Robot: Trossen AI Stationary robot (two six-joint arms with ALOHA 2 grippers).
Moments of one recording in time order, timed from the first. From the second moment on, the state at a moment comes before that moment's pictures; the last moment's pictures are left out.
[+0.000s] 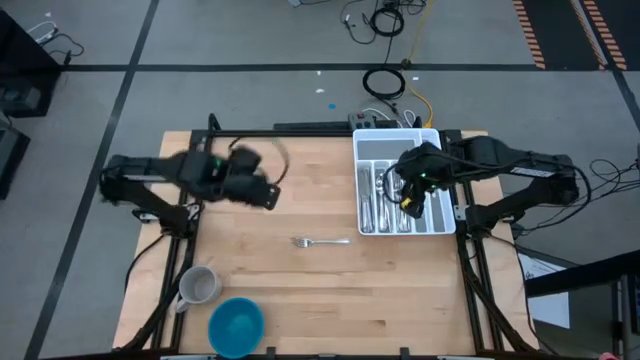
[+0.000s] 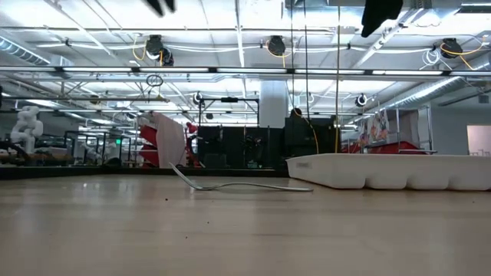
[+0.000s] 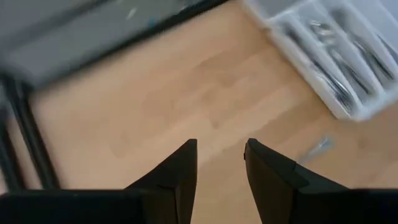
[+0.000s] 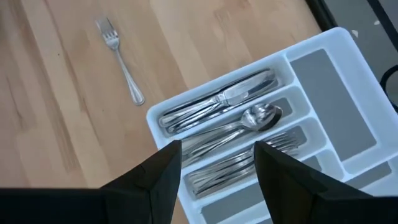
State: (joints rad) left arm -0.14 1.50 1.81 -1.55 -0.53 -1.04; right arm -0.02 1.26 1.52 -1.35 0.18 0.37
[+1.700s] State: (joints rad) left arm -0.16 1.58 0.66 -0.01 -0.03 -1.54; right arm 0.08 1.27 1.52 -1.31 0.20 0.43
